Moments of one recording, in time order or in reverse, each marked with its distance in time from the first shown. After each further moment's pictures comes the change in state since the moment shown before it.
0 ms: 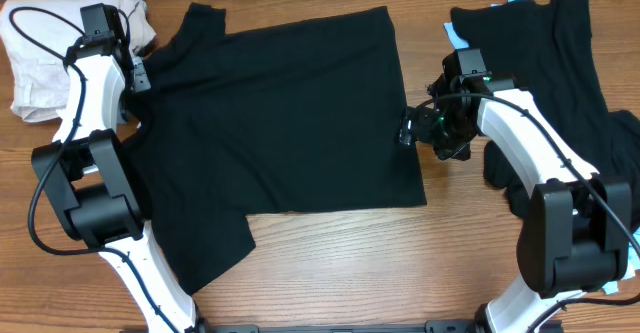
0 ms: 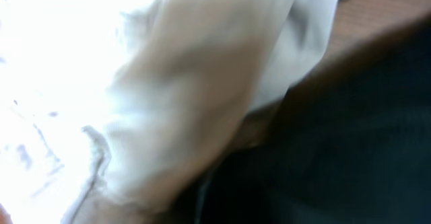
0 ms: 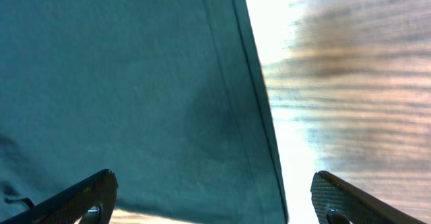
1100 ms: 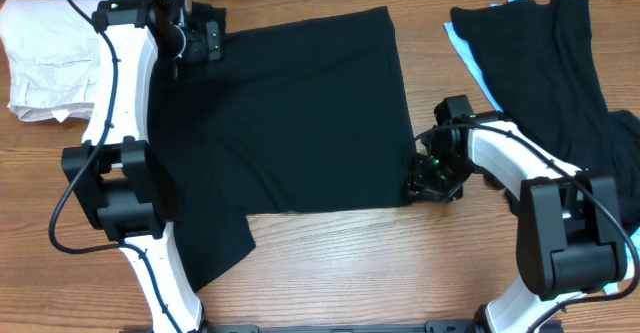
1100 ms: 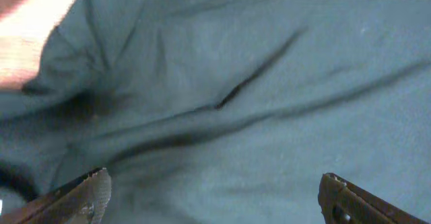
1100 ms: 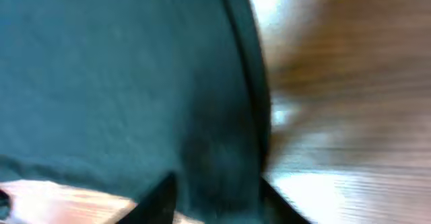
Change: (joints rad) left arm -0.183 0.000 0.285 -0.356 0.487 -0.004; right arm 0.018 -0.005 -0.289 0.102 -0.073 0.025
